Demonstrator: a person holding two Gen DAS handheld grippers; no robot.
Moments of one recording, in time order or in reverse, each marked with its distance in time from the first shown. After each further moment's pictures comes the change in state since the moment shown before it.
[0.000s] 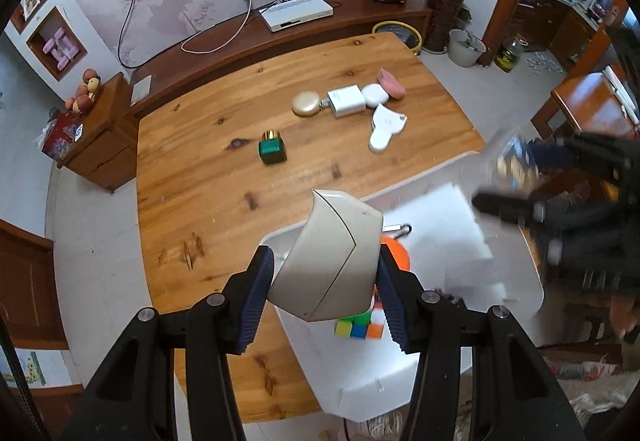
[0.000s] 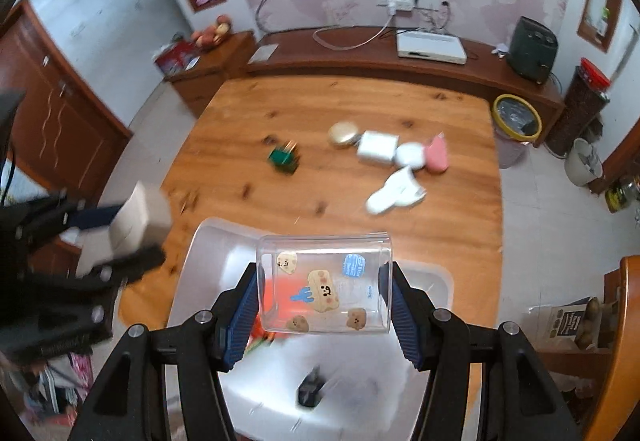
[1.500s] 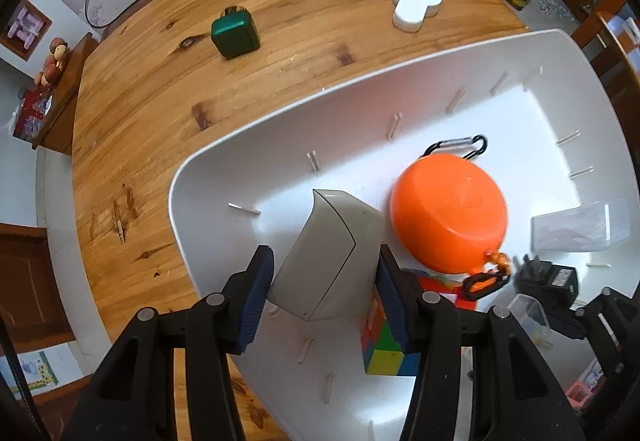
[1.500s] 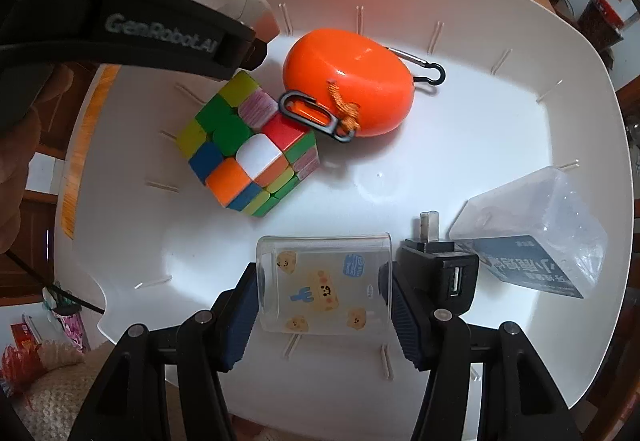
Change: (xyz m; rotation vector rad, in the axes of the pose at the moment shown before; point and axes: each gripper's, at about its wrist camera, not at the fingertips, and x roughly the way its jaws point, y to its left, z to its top) left arm 0.158 0.002 -0.047 0.056 0.207 0.012; right arm 0.143 0.075 -0.138 0.048 0.322 -0.077
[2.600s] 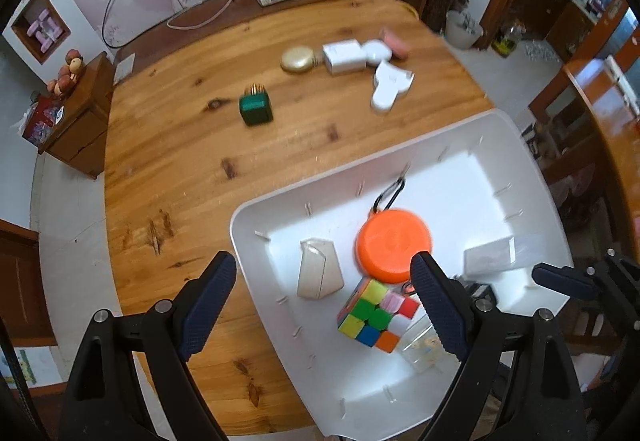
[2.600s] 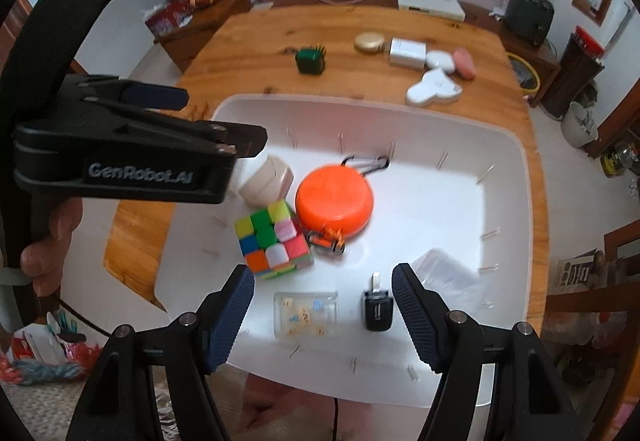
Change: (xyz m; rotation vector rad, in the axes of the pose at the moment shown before) left arm -0.102 0.005 0.002 -0.060 -0.172 -0.060; right arm -0.107 -0.020 0.006 -0.002 -0.244 0.024
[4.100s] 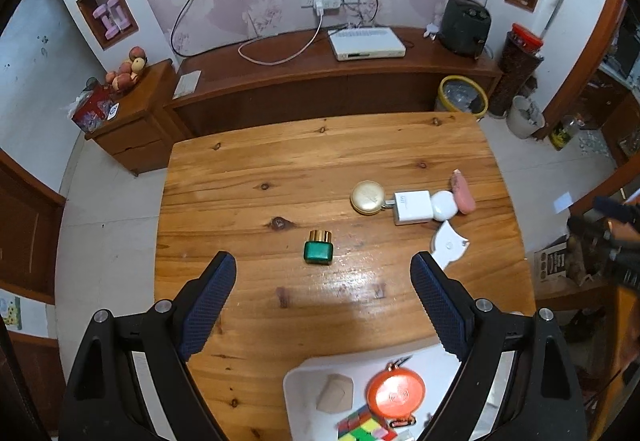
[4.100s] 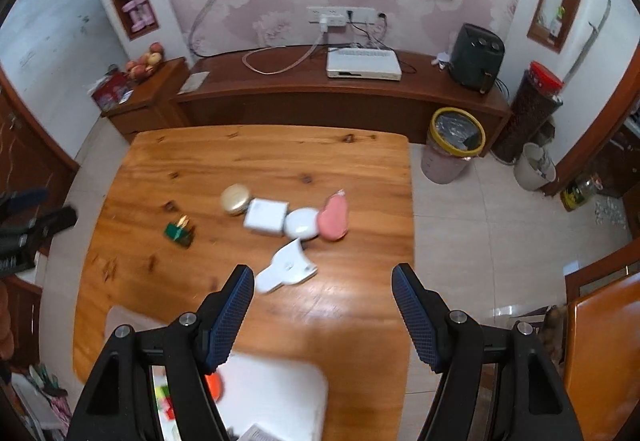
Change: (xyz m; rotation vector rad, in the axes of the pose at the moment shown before) left arm -0.015 0.054 0.148 -0.245 -0.104 0.152; right arm -0.029 -0.181 0.204 0.071 -0.129 -0.126
